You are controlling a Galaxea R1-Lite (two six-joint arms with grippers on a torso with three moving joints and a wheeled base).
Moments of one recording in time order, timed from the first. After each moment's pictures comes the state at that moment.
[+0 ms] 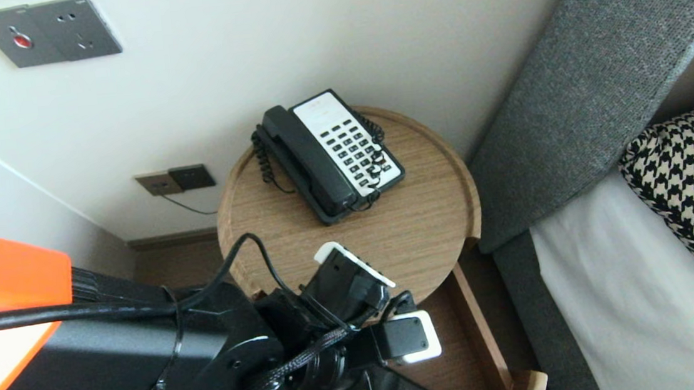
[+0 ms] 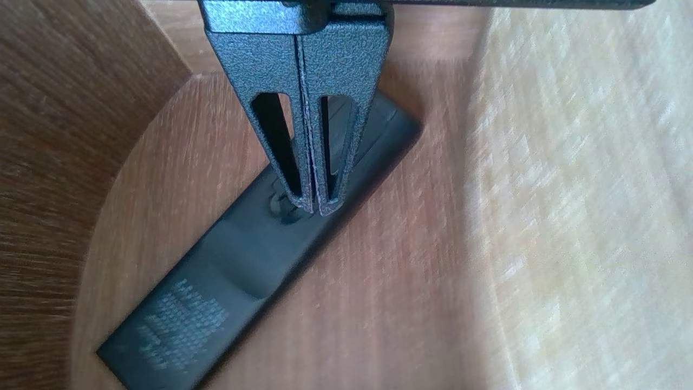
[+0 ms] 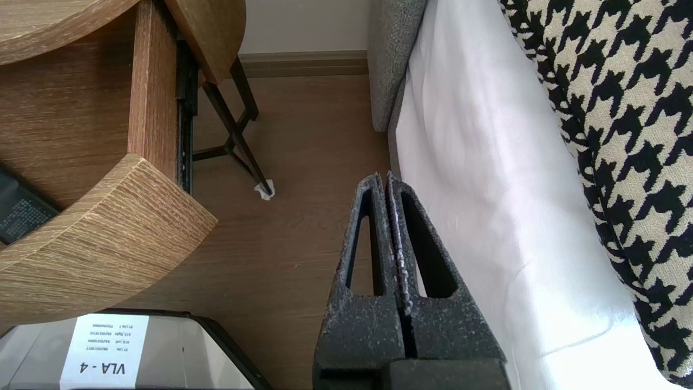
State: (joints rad) left arm -0.98 1.92 -1.07 0.05 0.10 0.65; right arm 0.01 0.00 0.00 0.00 0.01 -0.03
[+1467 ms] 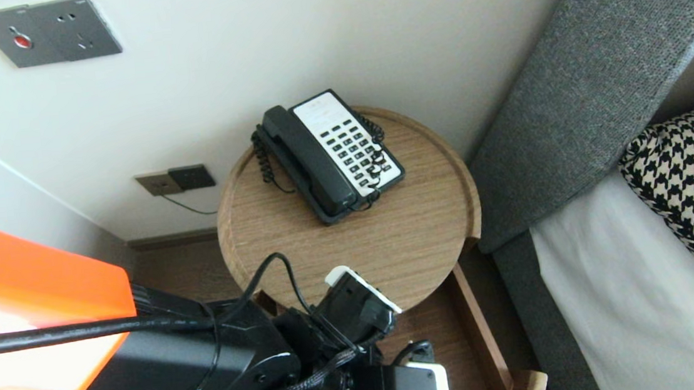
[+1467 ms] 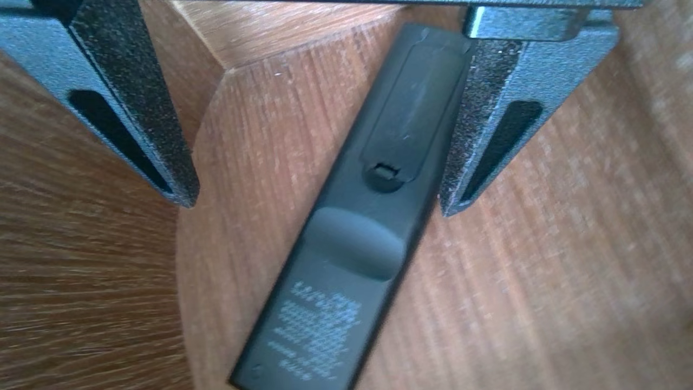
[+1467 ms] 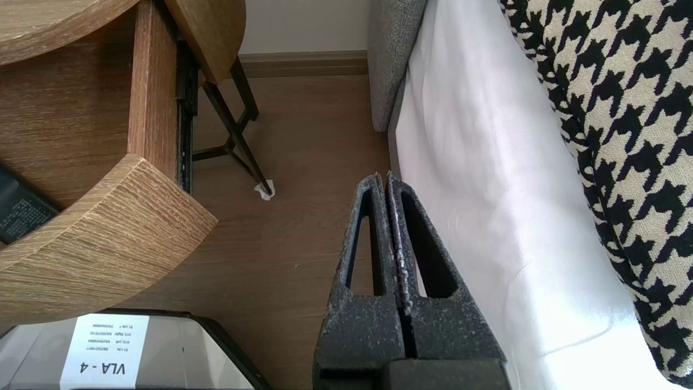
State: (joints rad) left arm -0.99 1.97 -1.04 0.06 -0.05 0.83; right arm 0.01 0.00 0.00 0.00 0.01 -0.03
